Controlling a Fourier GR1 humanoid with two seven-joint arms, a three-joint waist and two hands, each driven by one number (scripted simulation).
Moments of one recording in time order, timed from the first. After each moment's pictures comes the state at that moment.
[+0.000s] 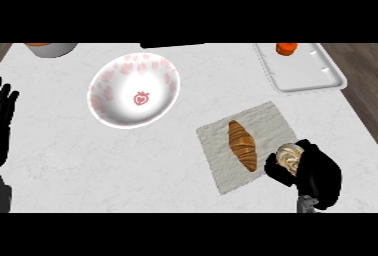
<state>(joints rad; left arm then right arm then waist) -0.13 0.33 0.31 -1.53 0.13 0.03 0.00 0.05 -0.02 0.11 -1.67 1.30 -0.01 0.79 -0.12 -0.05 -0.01</state>
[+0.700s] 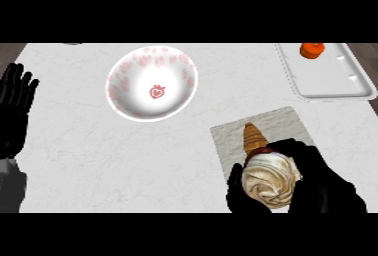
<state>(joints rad) -0.21 0.31 0.26 -1.52 0.14 0.00 0.01 -0.15 -0.01 0.64 -2.24 1.52 0.16 1.14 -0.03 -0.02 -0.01</state>
